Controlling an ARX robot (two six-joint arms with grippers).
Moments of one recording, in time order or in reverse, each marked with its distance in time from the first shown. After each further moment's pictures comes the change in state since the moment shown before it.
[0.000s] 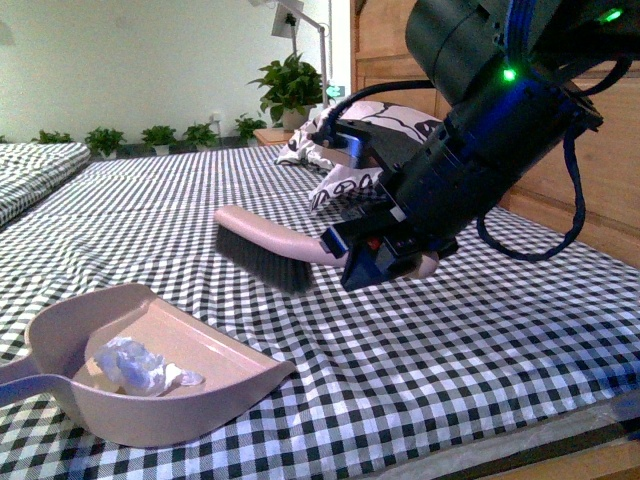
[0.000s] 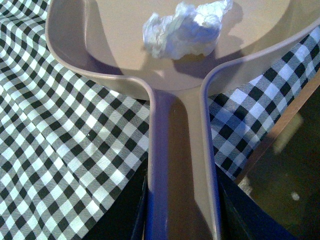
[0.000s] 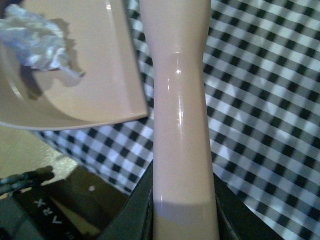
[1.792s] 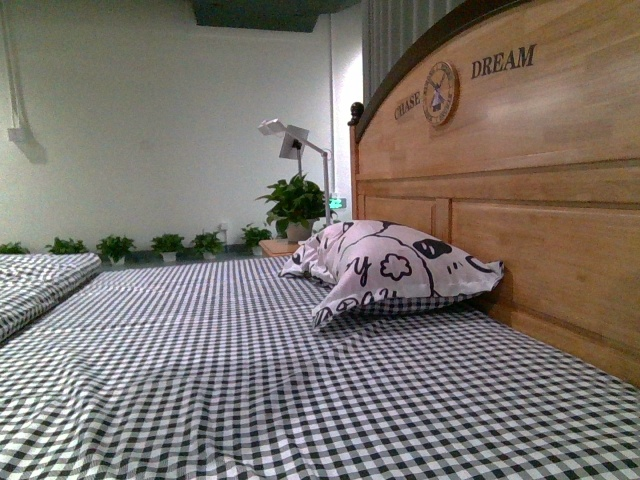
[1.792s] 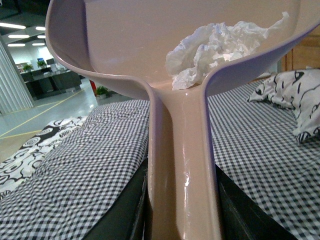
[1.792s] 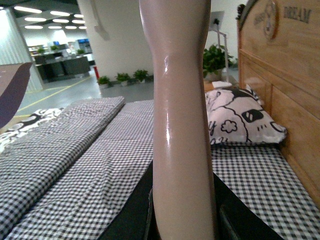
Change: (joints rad) left arm -0.613 -0.891 0.064 0.074 -1.052 -0.444; right arm -0.714 -1.270 -0.428 0.207 -0.421 0.531
